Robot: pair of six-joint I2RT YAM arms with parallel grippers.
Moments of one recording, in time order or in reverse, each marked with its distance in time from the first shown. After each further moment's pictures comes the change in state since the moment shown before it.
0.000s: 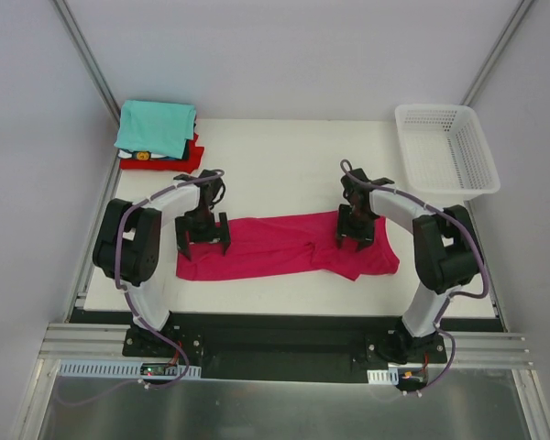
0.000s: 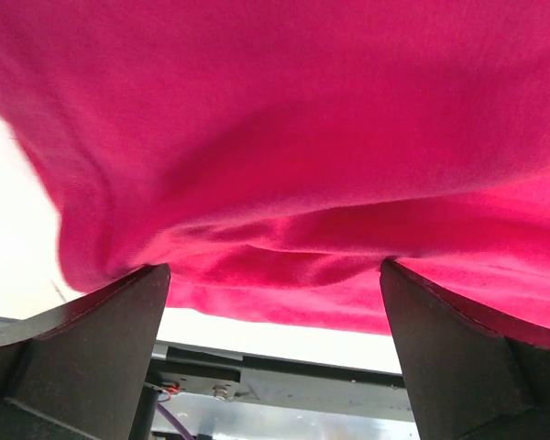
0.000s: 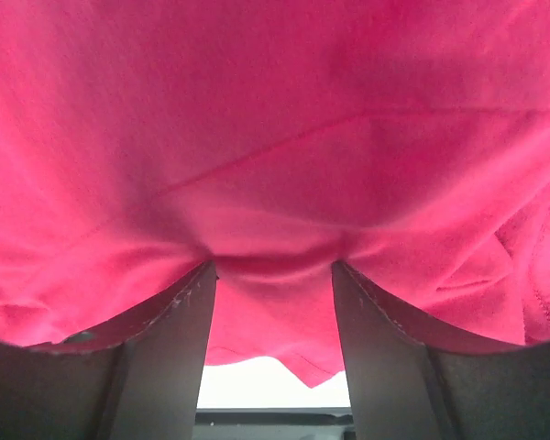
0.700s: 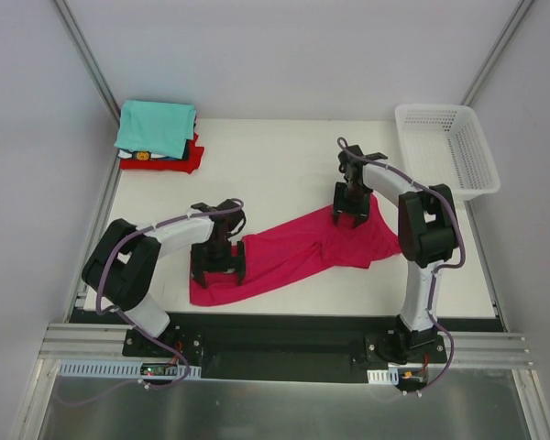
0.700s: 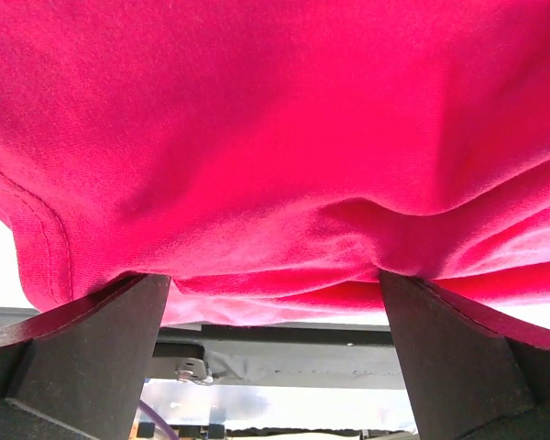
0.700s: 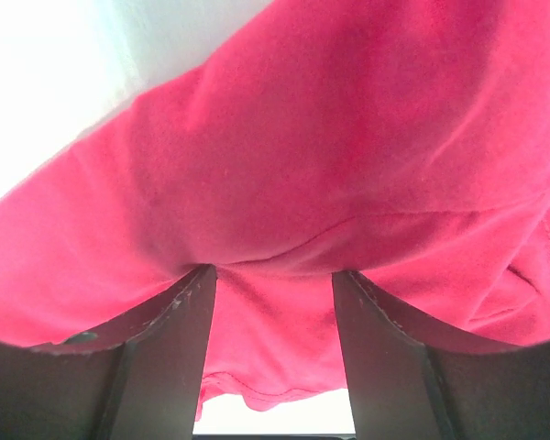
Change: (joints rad) left arm -0.241 -0.156 -0.247 0.079 0.096 -0.136; right arm -0.050 0.259 0.369 -0.101 0.022 -0.055
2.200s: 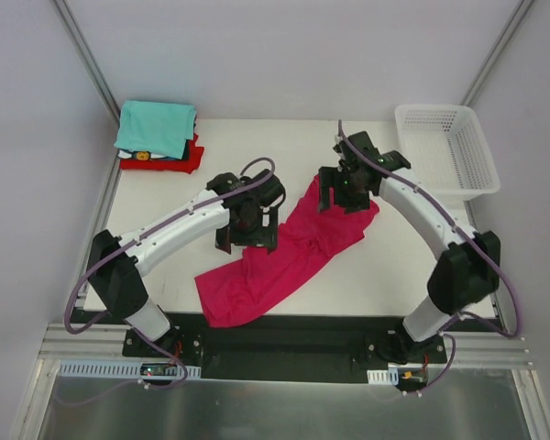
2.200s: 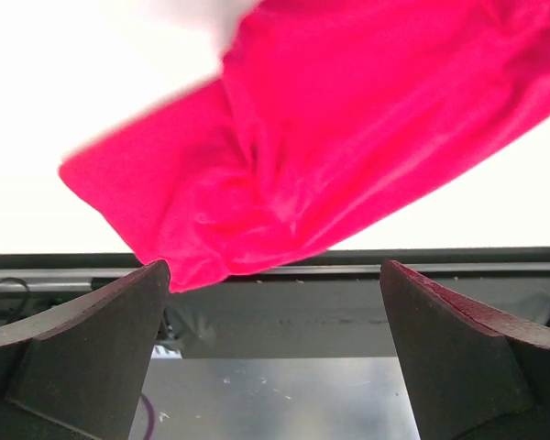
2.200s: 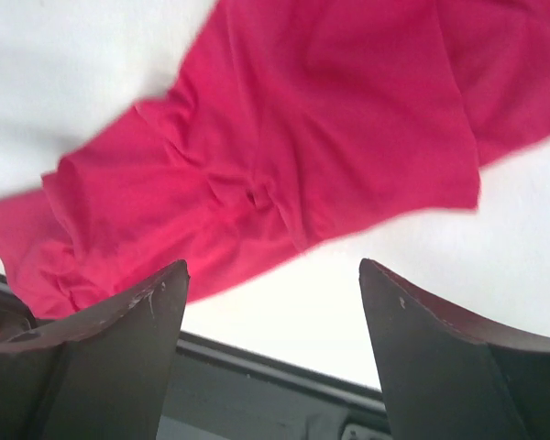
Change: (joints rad) left arm -0.320 -0.024 0.551 -0.345 -0.216 -0.184; right arm 0.131 -0.312 0.054 -0.054 -0.140 -0.096
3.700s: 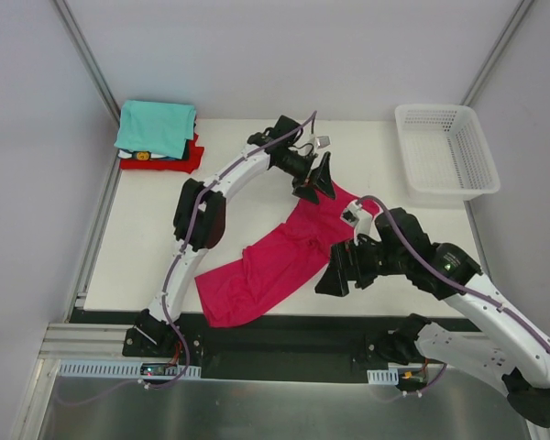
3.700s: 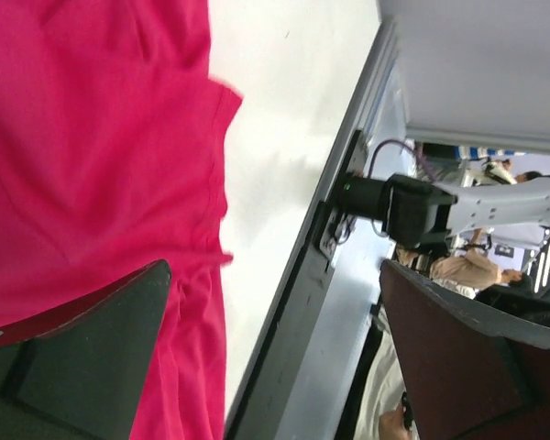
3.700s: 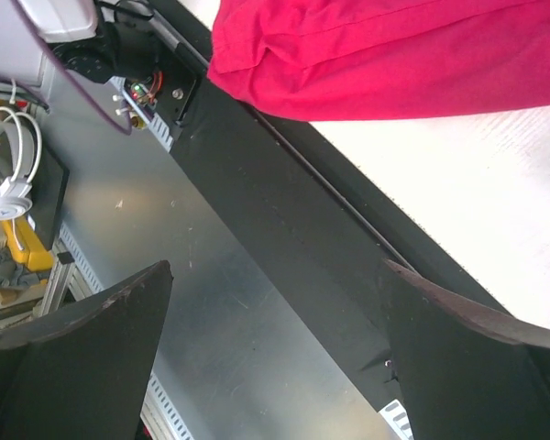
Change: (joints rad) left arm 0.292 0.825 0.786 0.405 1.175 0.469; right arm 0.317 -0.873 -0.583 0.075 -0.306 0.121
